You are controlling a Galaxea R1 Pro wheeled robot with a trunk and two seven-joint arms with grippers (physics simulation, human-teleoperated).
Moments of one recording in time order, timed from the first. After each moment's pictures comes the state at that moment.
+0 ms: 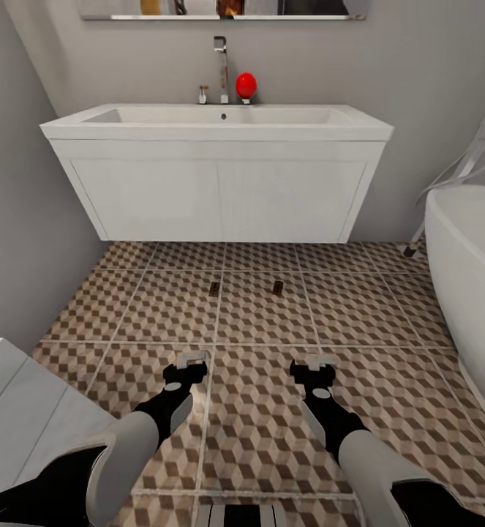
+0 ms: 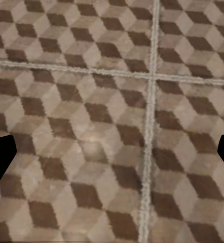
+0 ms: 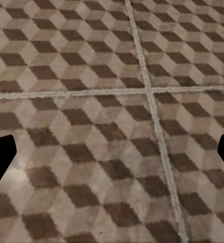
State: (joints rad) left arm -0.91 -0.17 0.23 -0.11 -0.22 -0.17 0.23; right arm -0.79 0.12 0.04 -0.32 0.02 -0.14 -0.31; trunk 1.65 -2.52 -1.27
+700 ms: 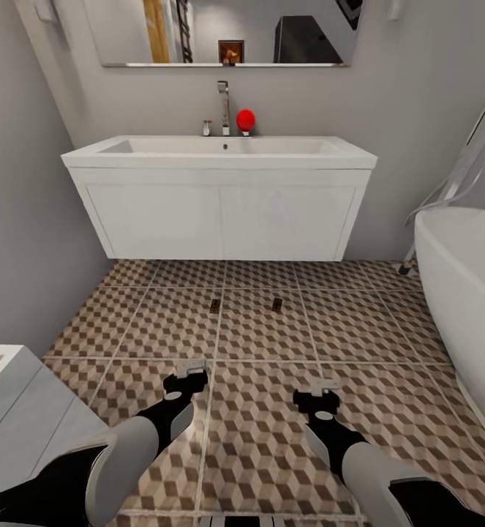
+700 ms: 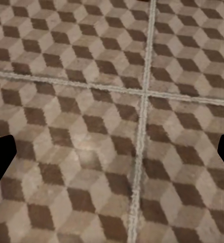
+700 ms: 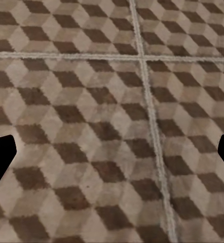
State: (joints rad) left arm -0.91 -0.17 0.23 -0.03 -0.17 -0.21 0.23; right arm -0.79 0.11 0.04 -0.13 0.02 -0.15 -0.31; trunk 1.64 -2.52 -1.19
